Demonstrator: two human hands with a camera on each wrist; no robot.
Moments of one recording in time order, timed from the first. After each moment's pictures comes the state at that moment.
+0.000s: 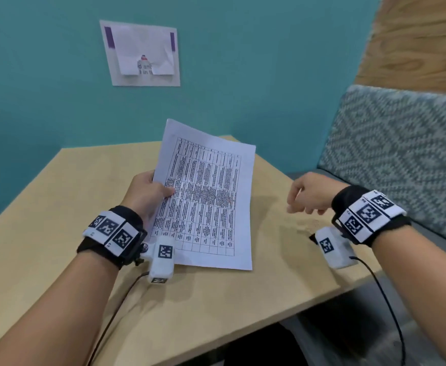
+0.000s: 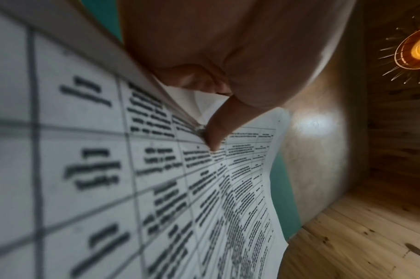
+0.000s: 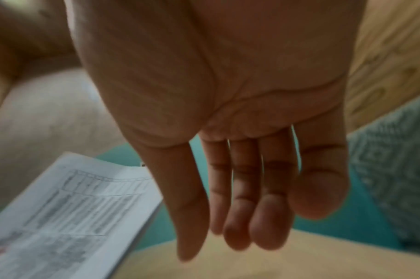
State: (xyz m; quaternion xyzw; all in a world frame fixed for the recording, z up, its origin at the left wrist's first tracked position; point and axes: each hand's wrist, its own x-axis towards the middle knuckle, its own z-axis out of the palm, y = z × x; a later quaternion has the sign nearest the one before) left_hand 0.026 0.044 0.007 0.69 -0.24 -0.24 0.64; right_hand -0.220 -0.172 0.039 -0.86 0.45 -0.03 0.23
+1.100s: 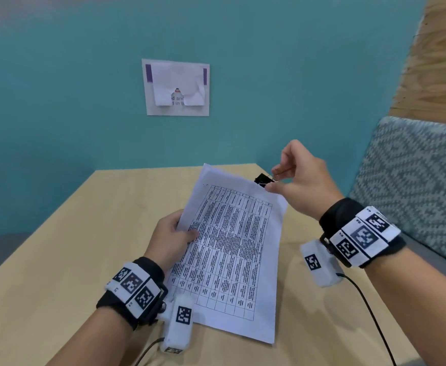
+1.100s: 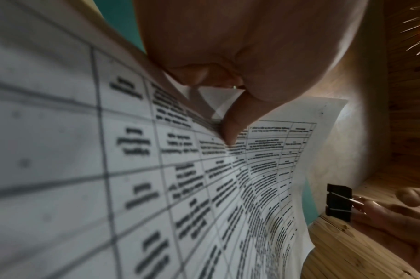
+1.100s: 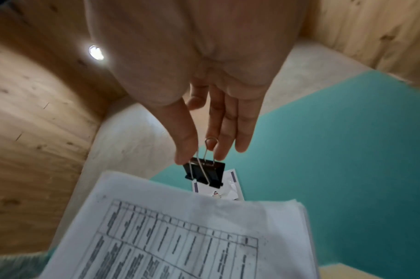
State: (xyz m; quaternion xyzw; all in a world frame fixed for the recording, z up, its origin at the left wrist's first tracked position) left_hand 0.043 0.040 -0.034 0.68 -0.30 -0.17 0.65; right_hand -0.139 -0.146 0.084 -0.86 0.19 -0.39 0.27
